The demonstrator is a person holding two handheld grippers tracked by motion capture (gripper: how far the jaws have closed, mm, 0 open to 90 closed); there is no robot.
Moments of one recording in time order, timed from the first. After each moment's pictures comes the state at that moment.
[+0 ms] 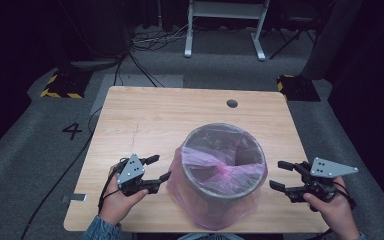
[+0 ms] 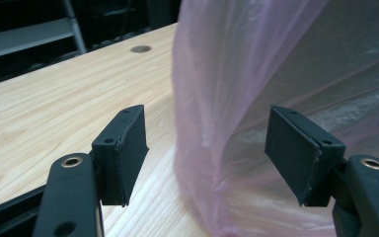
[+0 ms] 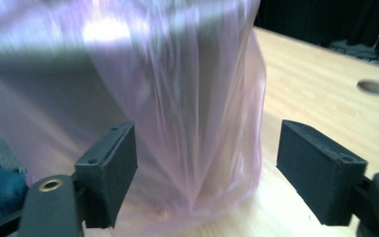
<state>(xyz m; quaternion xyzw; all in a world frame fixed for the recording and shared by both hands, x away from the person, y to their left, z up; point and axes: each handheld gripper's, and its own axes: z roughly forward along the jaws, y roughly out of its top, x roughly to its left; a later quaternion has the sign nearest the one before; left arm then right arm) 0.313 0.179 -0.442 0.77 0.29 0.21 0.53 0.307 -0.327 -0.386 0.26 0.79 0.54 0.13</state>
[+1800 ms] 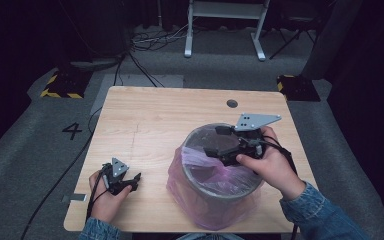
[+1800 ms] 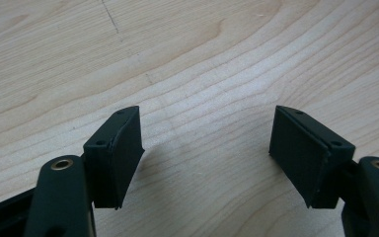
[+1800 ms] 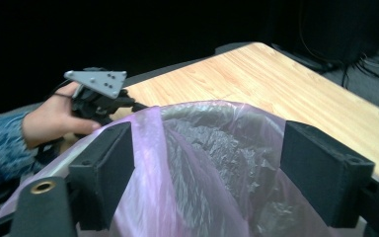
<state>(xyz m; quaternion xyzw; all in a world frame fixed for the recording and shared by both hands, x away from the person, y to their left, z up) 0.330 0.231 -0.504 0.78 0.47 0.24 0.33 0.366 -0.147 -0.310 0.22 0.83 0.51 0.10</state>
